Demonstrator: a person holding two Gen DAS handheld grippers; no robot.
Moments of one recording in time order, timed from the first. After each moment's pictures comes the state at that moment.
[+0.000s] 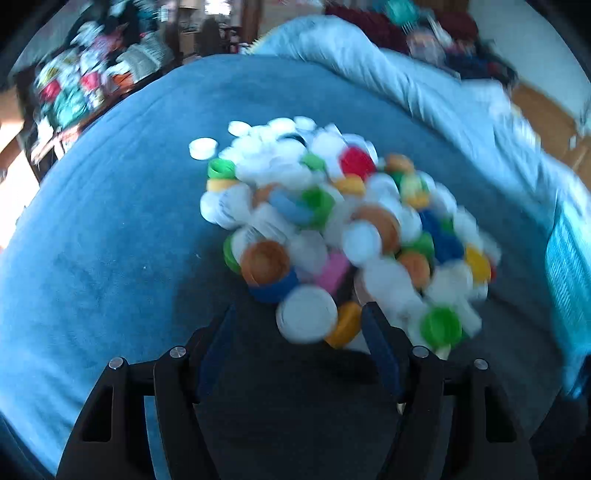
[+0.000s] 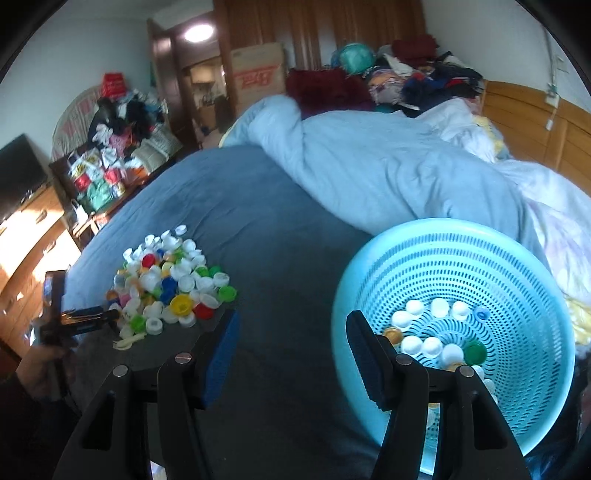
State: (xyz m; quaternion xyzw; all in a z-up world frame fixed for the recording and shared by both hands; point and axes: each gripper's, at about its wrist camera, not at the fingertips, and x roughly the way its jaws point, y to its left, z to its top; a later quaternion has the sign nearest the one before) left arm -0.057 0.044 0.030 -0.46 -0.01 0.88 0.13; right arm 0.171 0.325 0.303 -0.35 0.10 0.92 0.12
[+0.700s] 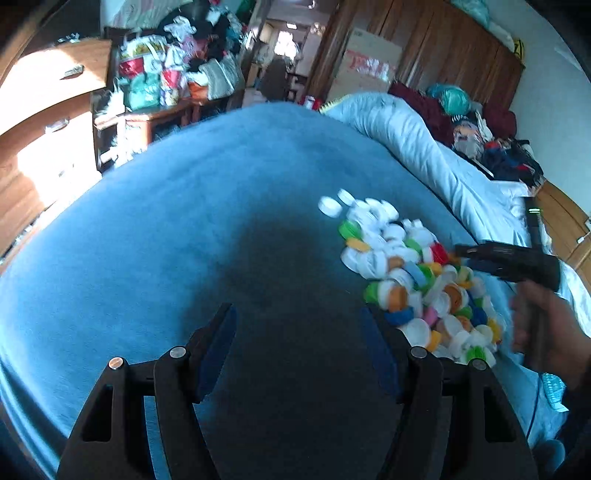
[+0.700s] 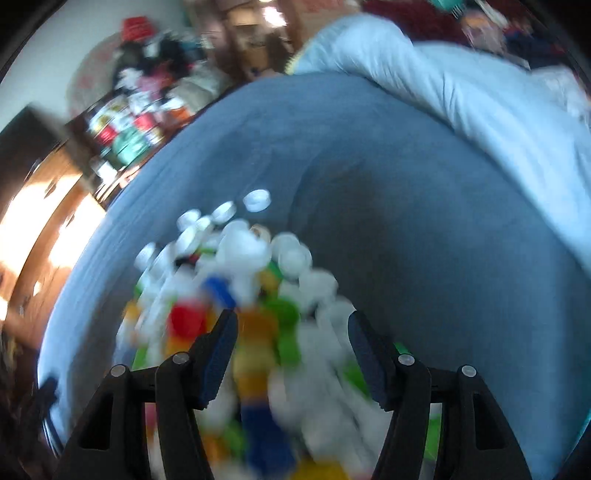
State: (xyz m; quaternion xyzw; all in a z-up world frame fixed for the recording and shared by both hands) left arm -0.025 -0.091 0.054 -0.37 -0.12 0.92 0.07; right arm -0.172 0.208 0.157 -0.46 0.15 0.88 0.00
